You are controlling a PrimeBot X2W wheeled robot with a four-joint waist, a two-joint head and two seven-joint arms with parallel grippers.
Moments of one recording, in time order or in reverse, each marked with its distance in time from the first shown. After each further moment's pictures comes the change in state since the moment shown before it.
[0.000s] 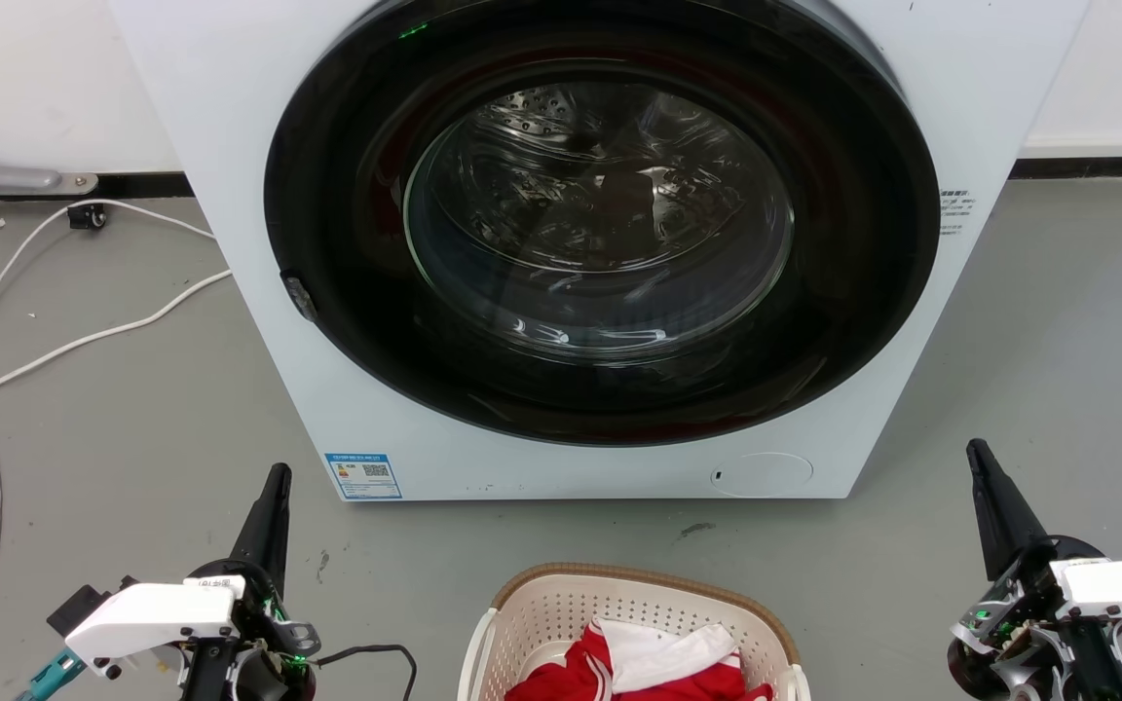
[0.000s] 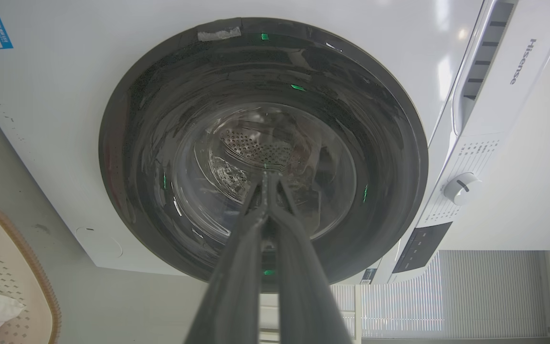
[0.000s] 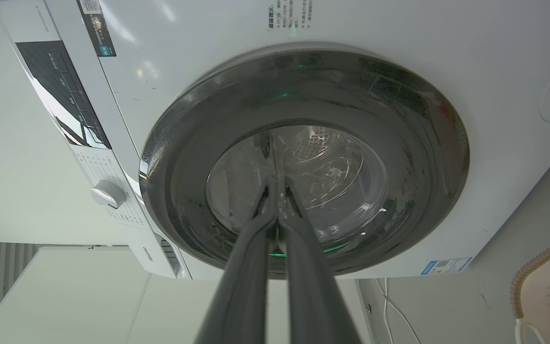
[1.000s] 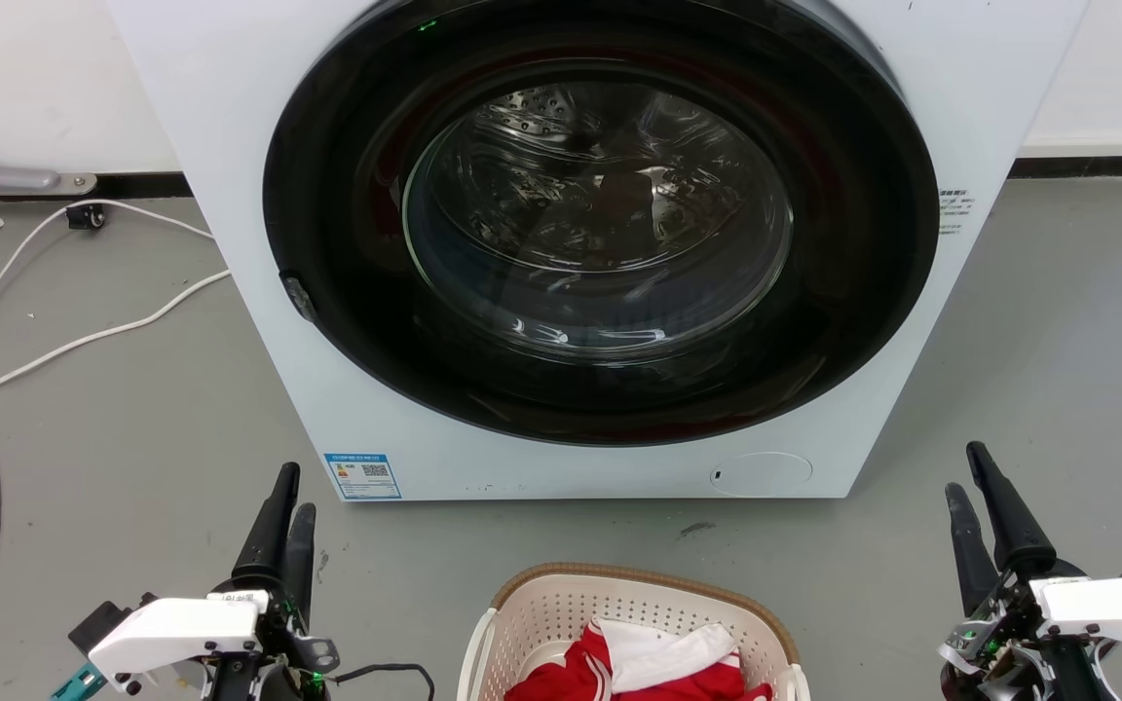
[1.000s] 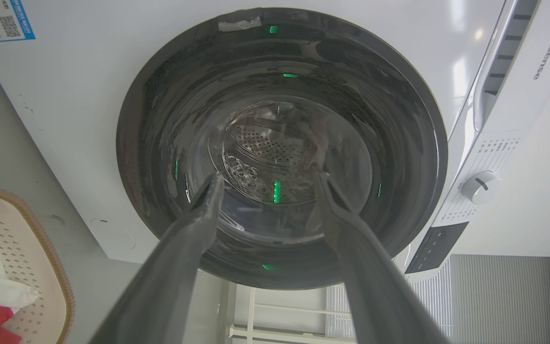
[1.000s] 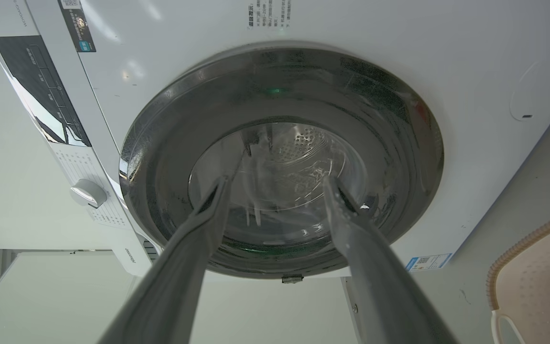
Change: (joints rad) left arm 0.023 -0.004 -0.041 0.012 0.001 0.001 -0.043; right arm 0.030 0.004 0.030 0.004 -0.025 0.000 -0.041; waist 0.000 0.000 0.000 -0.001
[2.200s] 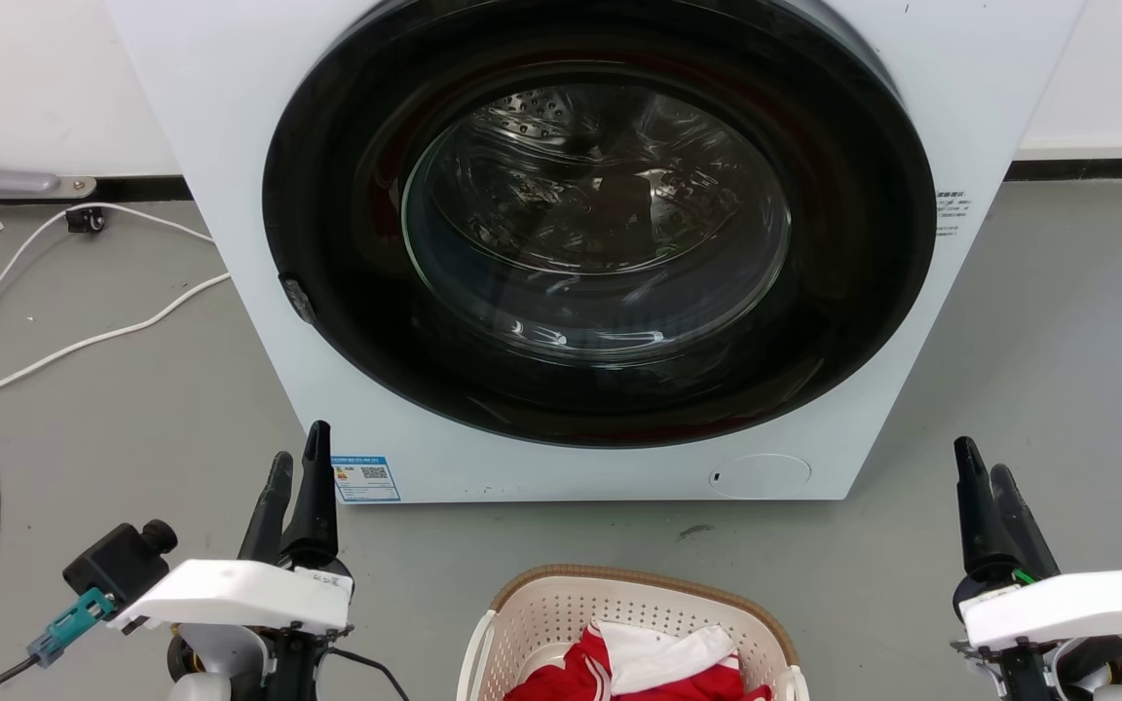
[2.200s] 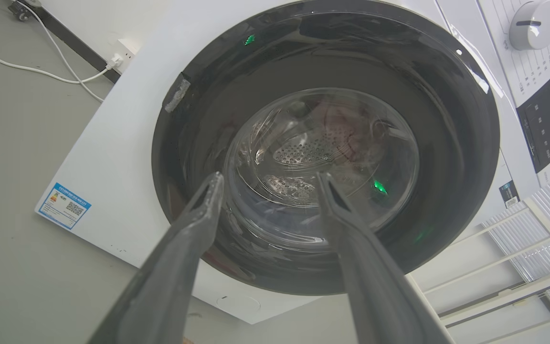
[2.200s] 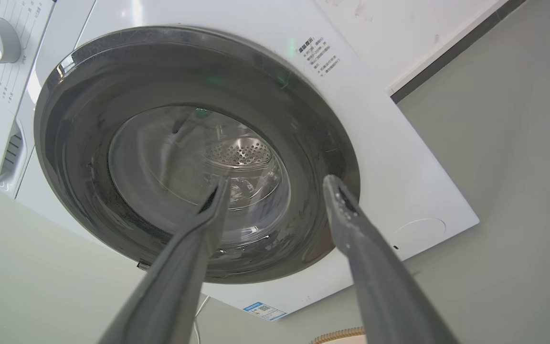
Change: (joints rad) left arm -0.005 0.000 -0.063 -0.122 0.713 0.033 -0.143; right arm 0.033 0.002 0.017 -0.091 -0.756 0.000 -0.140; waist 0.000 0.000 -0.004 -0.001
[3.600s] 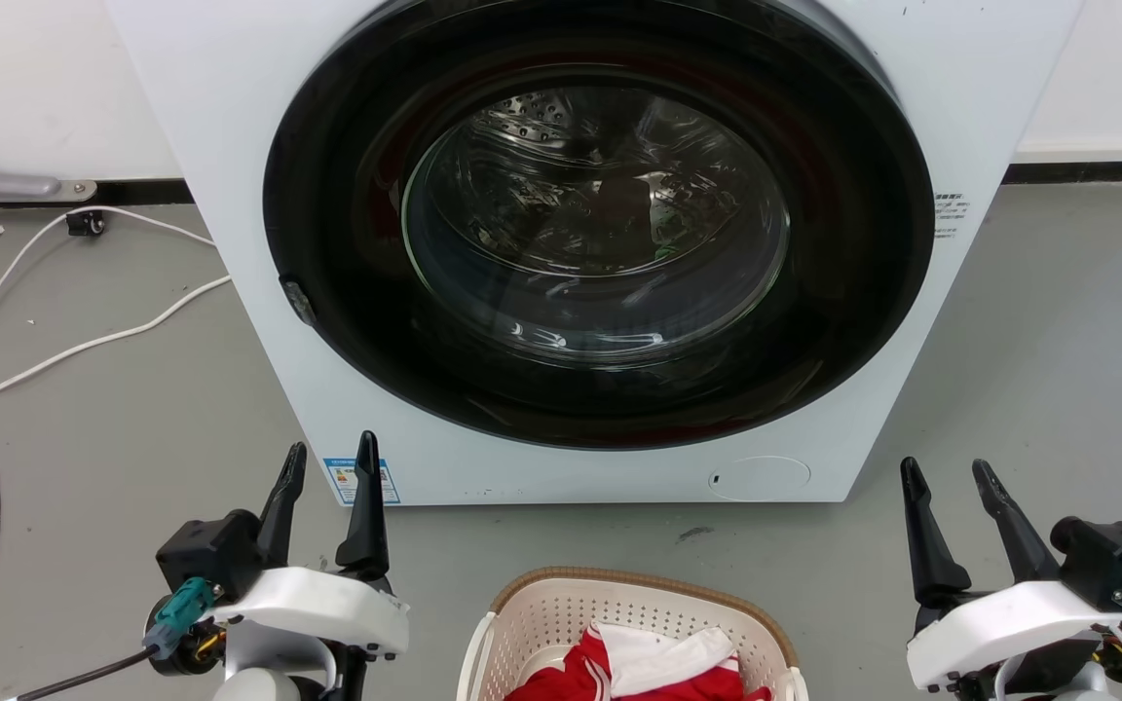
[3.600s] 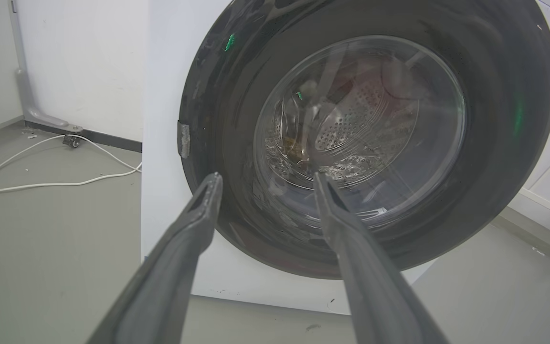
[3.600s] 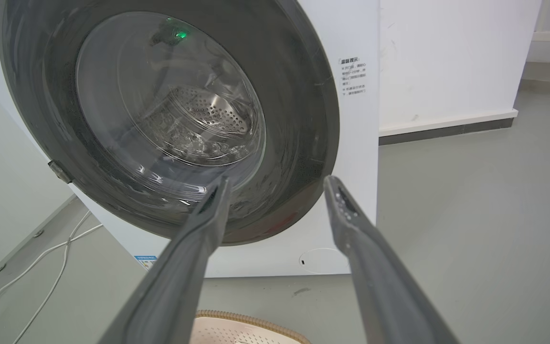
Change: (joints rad) left arm -0.007 0.001 -0.067 0.042 0.532 0.047 -0.115; right arm 0.040 0.000 0.045 -0.070 -0.575 0.000 -0.003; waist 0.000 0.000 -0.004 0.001
